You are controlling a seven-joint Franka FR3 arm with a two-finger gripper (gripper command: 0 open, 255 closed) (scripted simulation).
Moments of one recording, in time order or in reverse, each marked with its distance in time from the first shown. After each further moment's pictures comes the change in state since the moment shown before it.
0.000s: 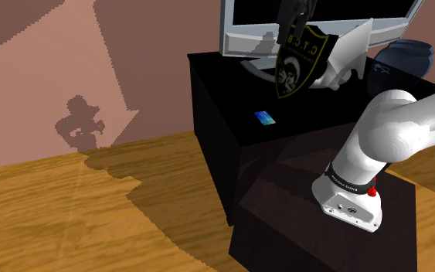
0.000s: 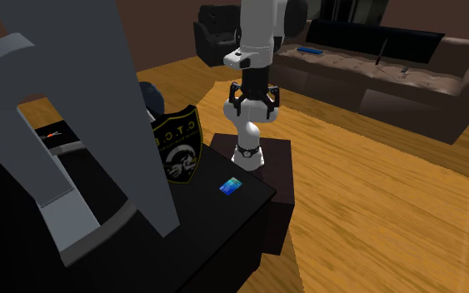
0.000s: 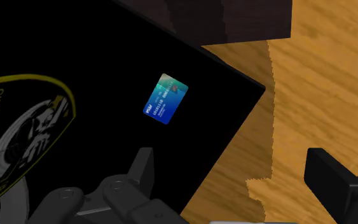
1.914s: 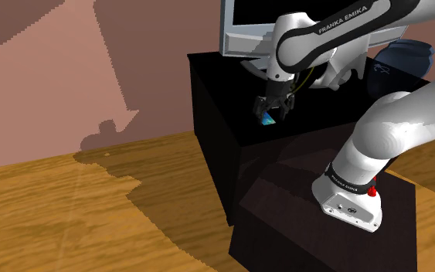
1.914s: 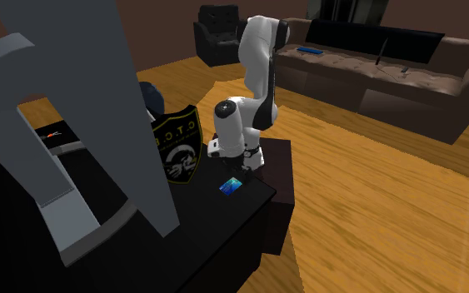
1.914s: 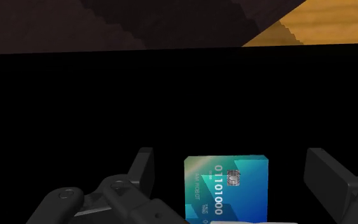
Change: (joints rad) arm -0.165 0.224 0.006 -0.600 0.097 0.670 0.285
